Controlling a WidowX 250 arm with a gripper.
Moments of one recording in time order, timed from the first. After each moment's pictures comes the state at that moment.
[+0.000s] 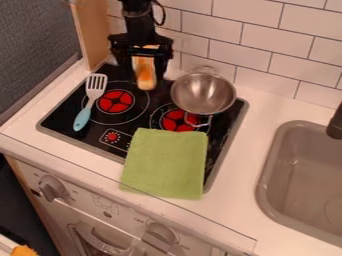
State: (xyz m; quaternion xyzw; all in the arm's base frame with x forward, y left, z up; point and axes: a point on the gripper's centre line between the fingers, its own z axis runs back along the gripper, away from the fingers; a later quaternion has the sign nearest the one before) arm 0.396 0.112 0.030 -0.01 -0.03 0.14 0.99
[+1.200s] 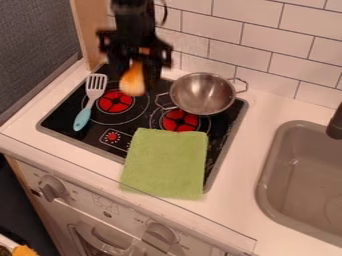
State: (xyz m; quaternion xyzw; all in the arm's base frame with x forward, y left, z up) arm 0.306 0.058 0.085 0.02 -0.07 0.03 1.00
